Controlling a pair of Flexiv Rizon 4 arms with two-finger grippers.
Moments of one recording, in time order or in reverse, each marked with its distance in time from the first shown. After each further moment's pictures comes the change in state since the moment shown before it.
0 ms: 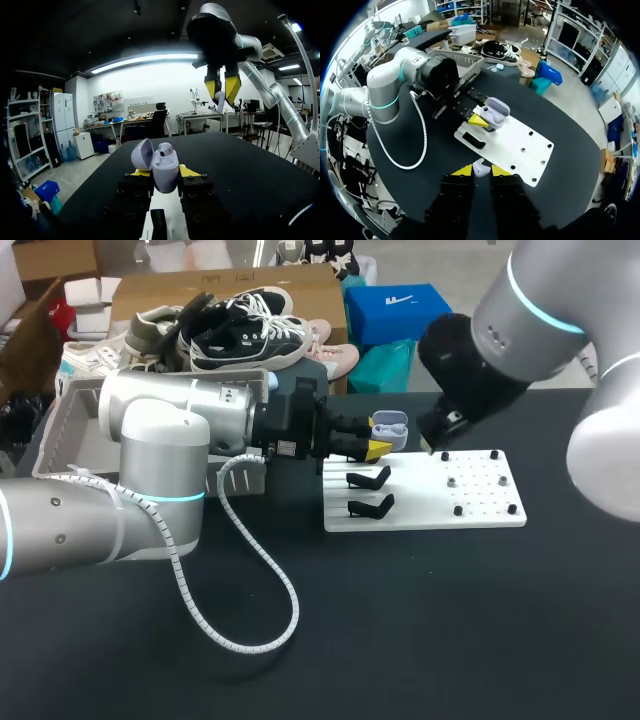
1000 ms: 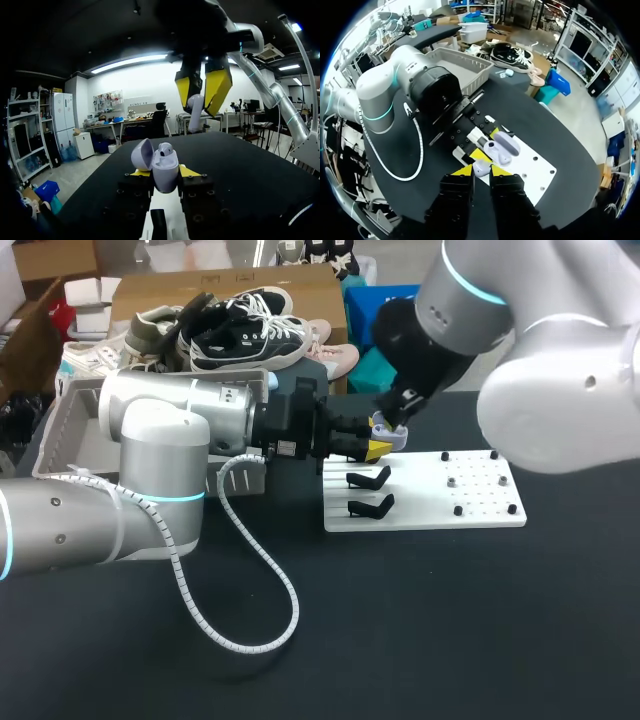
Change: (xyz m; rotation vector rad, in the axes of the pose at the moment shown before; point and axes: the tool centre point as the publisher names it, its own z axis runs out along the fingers) left arm 0.000 0.000 0.000 0.000 0.000 0.000; right arm -0.056 -0.001 0.036 -0.009 0.018 -0.086
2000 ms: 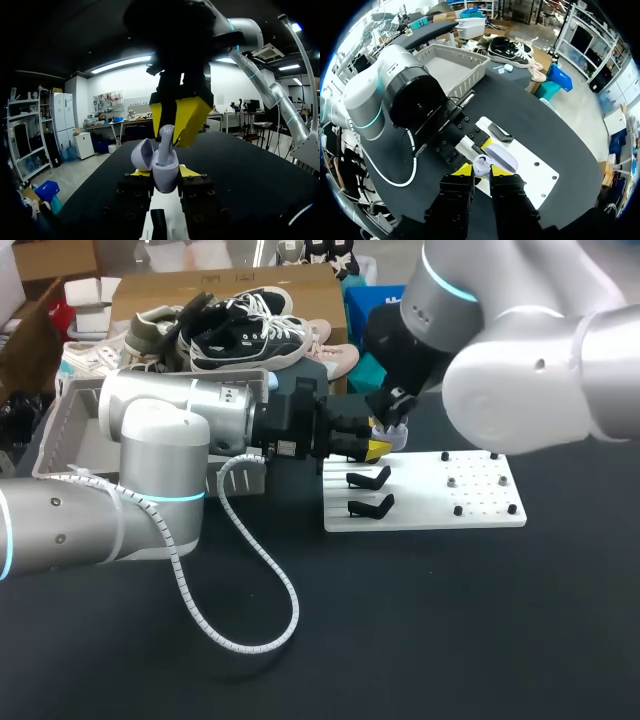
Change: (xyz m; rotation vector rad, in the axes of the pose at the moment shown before) left arm 0.000 0.000 0.000 0.000 0.000 0.000; right arm -0.013 -0.013 0.029 -0.011 0.039 0.018
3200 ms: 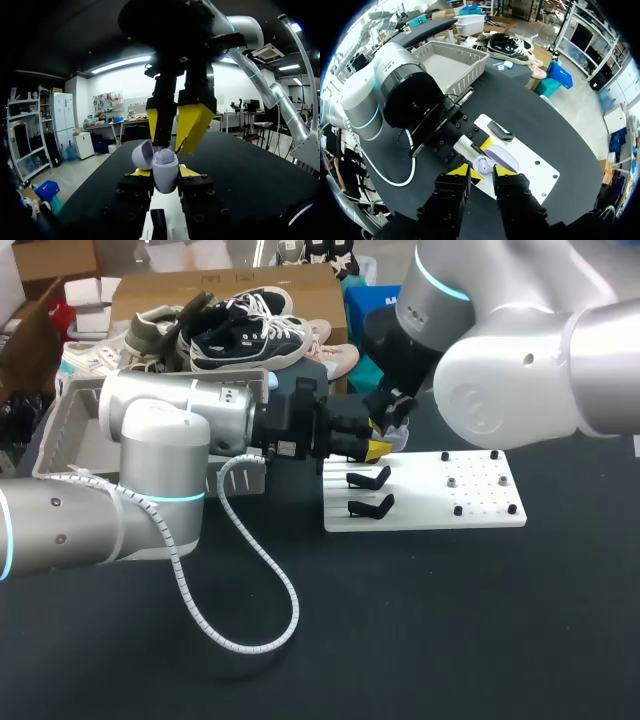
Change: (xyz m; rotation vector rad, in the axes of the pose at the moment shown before) left arm 0.000 0.000 0.000 0.000 0.000 0.000; right arm 0.001 -0.001 0.005 0.003 0.027 0.002
